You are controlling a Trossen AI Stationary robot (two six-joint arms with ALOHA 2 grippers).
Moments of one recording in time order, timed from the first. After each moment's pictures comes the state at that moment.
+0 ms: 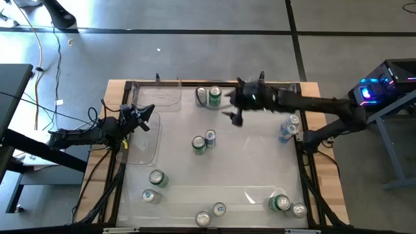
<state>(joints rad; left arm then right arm) 0.04 0.01 0.01 0.16 -0.69 -0.42 -0.27 1.39 1.18 -0.34 0.03 -0.23</state>
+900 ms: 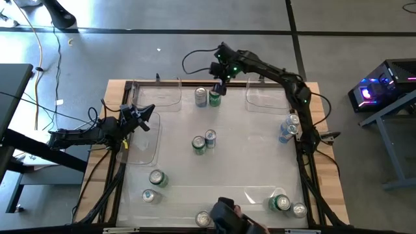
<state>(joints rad) 0.04 0.01 0.01 0.16 -0.69 -0.42 -0.63 2.14 2.02 -0.92 -0.30 -0.39</state>
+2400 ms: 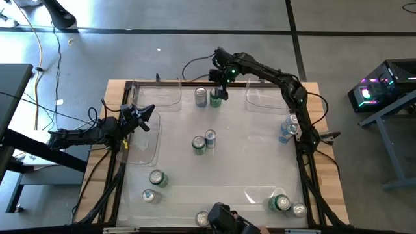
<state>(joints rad) 0.04 0.01 0.01 0.15 -0.69 -0.41 -0.61 2.19 2.05 -1.03 -0.38 -0.50</state>
